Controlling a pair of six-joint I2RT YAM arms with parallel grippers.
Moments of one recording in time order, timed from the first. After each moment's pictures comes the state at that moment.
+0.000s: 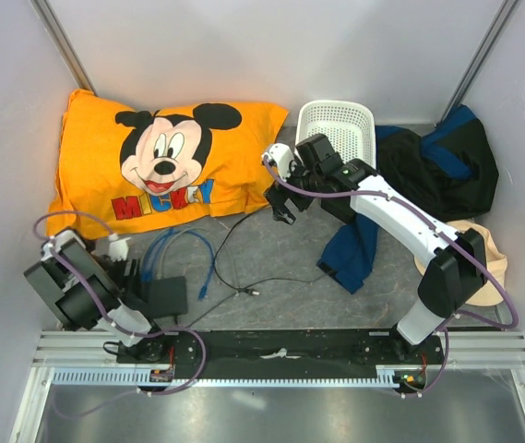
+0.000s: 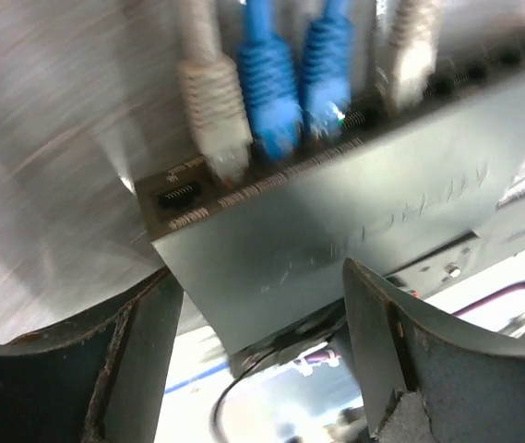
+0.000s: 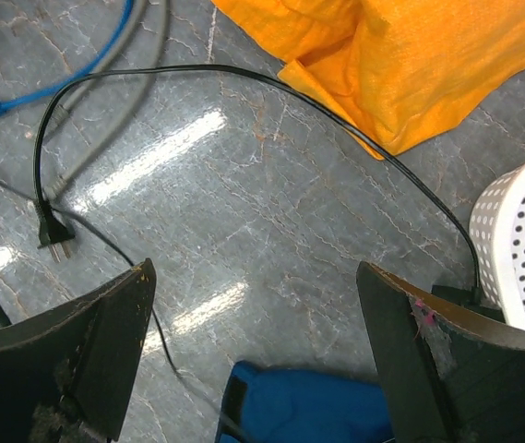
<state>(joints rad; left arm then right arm) 0.82 1.58 0.83 -1.12 0.29 0.84 0.63 1.64 1.50 -0.67 -0.31 -0.27</state>
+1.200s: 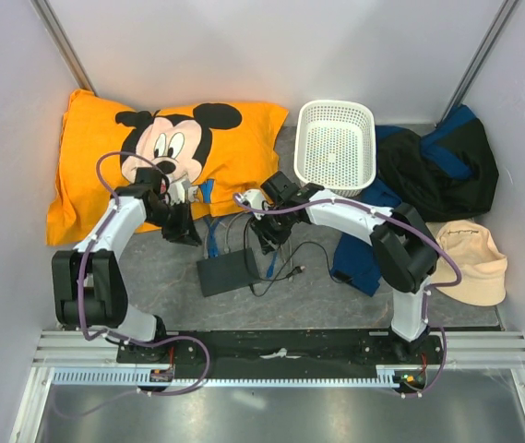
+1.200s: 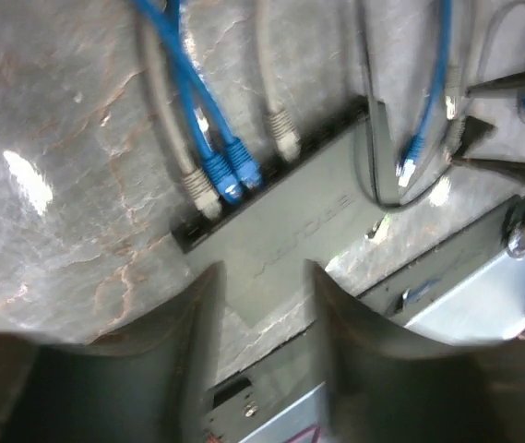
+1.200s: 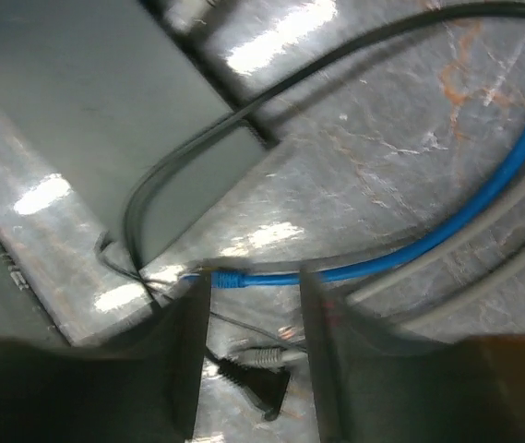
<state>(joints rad) -0.01 1.51 1.07 -0.88 0.55 0.00 0.75 1.91 1.41 -0.60 -0.41 -0.16</state>
